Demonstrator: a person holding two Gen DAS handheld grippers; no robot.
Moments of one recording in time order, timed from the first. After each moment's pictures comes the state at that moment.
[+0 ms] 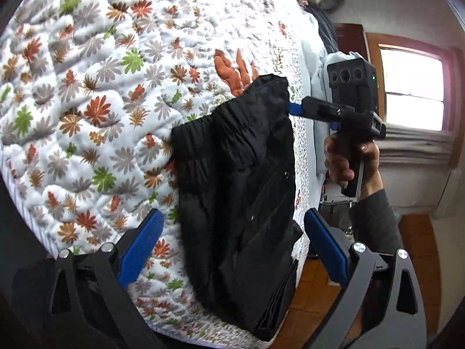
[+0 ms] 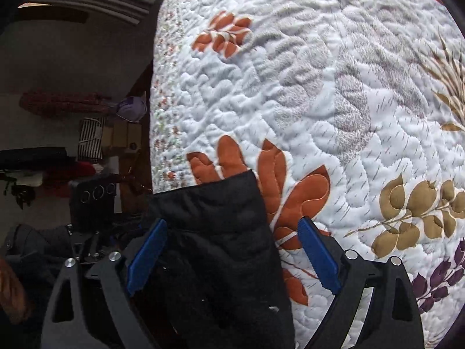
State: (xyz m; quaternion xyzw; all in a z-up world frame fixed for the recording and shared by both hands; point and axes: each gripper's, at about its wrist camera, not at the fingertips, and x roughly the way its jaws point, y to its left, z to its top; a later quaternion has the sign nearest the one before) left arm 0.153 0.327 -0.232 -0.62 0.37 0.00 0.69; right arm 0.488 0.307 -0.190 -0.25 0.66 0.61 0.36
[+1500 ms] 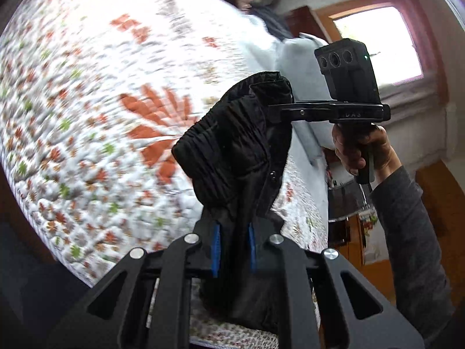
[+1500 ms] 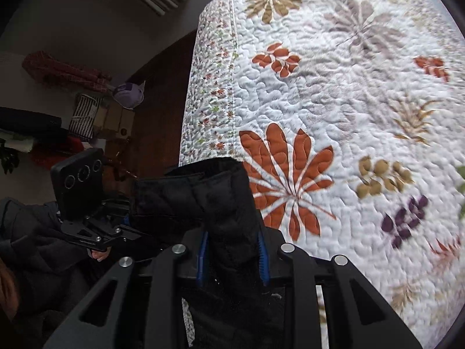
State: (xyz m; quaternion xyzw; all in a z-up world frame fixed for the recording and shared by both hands) left arm 0.172 0.276 -0.124 -0.48 0.33 -0.01 0.81; right arm 0.445 0.239 -0.054 -0.31 0.58 0.63 0.41
